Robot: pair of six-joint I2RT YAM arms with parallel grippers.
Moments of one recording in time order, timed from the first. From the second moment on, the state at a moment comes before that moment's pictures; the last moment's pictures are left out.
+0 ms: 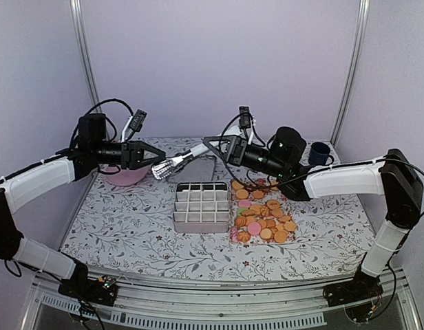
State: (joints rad) left arm -0.30 1.32 0.97 0.04 1.15 -0.29; right arm 0.83 1.74 1.09 0.88 -0.41 0.80
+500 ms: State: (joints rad) left arm -0.19 1.32 1.04 -0.32 0.95 0.07; right arm 0.69 1.55 1.01 0.63 -0.36 0.69
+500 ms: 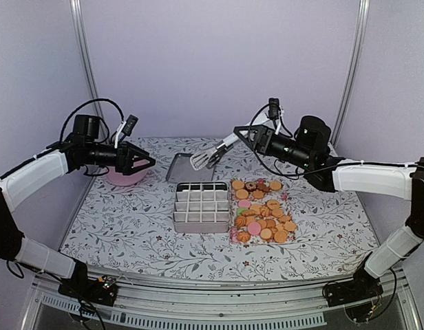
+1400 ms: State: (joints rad) left arm -0.13 1.19 0.99 -0.62 0.53 0.43; right arm 0.66 1.32 0.89 0.13 0.10 0.14
